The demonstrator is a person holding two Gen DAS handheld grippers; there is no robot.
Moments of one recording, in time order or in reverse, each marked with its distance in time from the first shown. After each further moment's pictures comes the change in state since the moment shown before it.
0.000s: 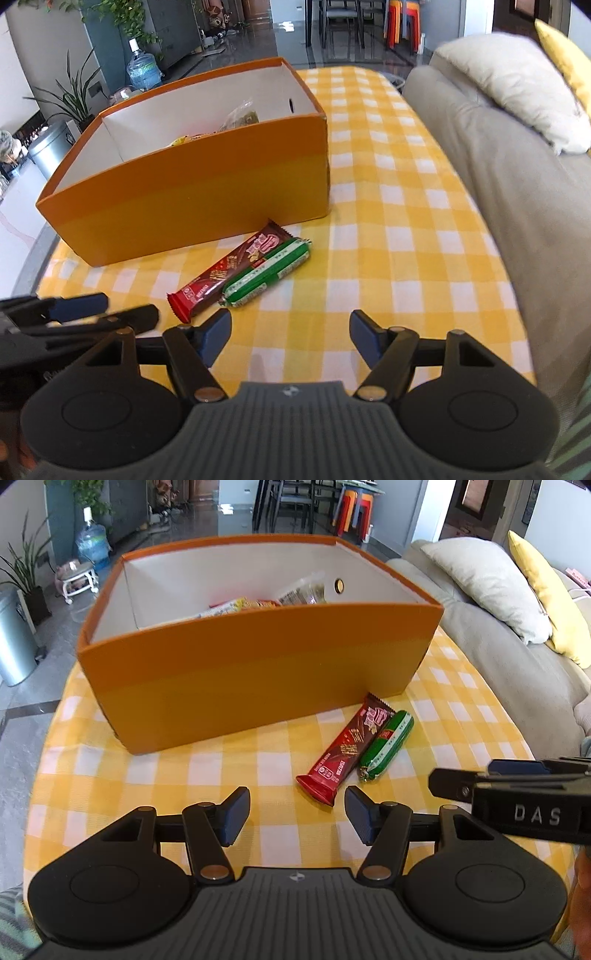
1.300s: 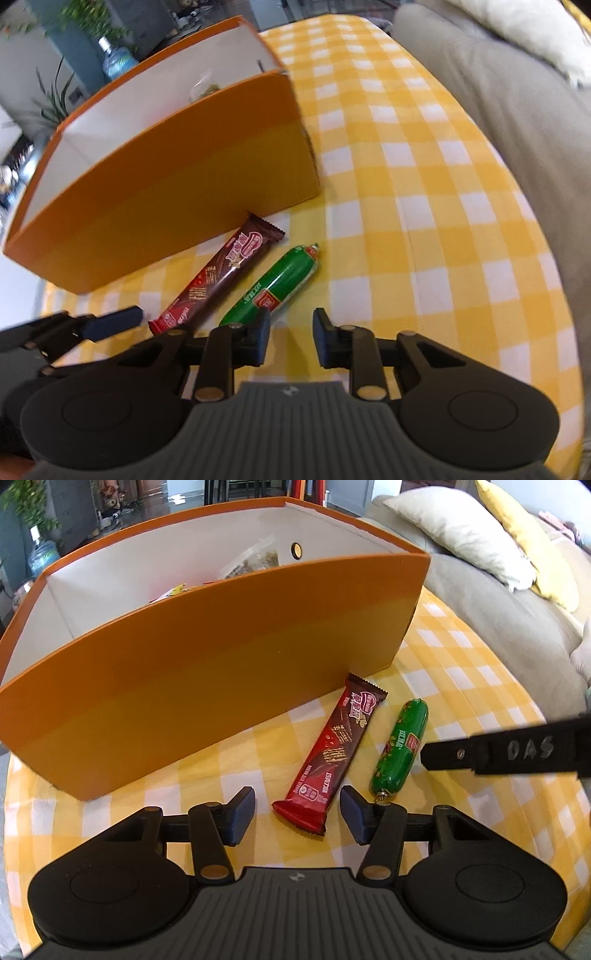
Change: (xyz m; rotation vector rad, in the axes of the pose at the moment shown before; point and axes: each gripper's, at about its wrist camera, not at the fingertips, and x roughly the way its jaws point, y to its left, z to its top) left arm 0.045 -0.019 0.021 0.174 0.089 -0.021; right arm 0.056 -0.030 0.026 0.171 0.134 0.065
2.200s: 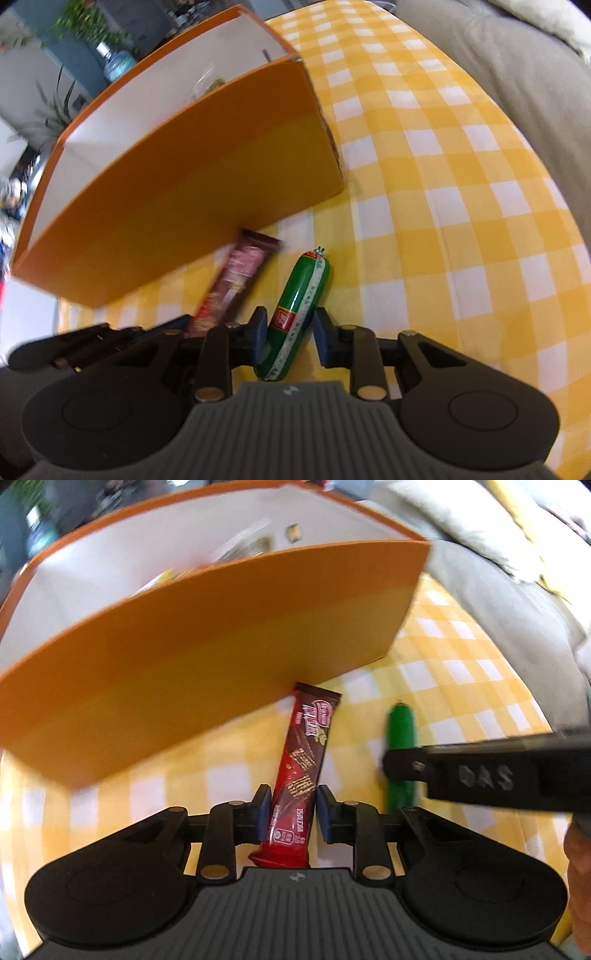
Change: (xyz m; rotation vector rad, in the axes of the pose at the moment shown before) left arm 0.002 -0.005 0.005 -0.067 0.087 -0.008; right arm 0.015 0.011 0.007 0.011 0.039 0.044
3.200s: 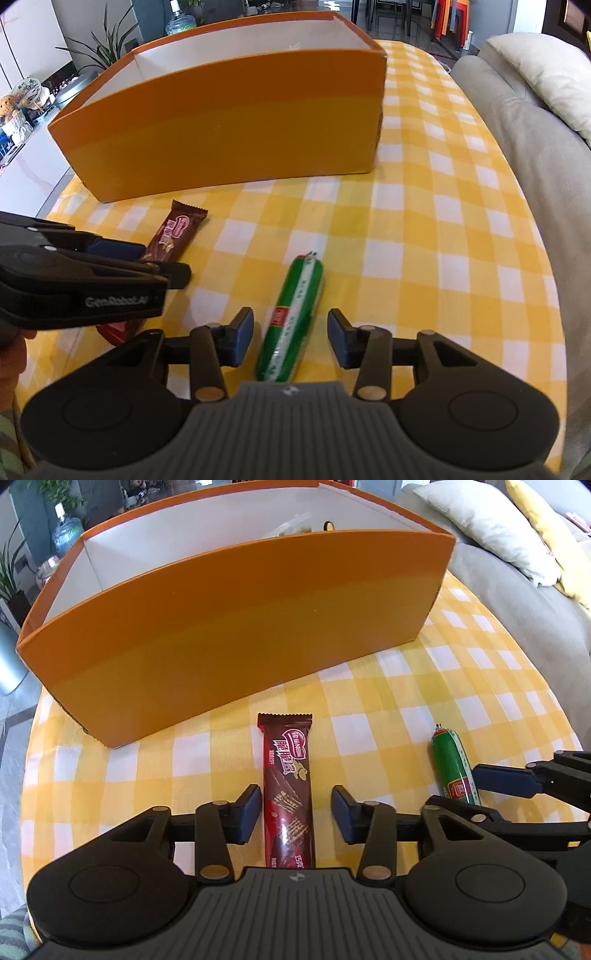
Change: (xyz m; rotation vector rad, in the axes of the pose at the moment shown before) left arm -0.009 0.012 -0.025 0.000 -0.035 0.064; right arm -0.021 0.021 -0.068 -0.328 -0.090 -0.079
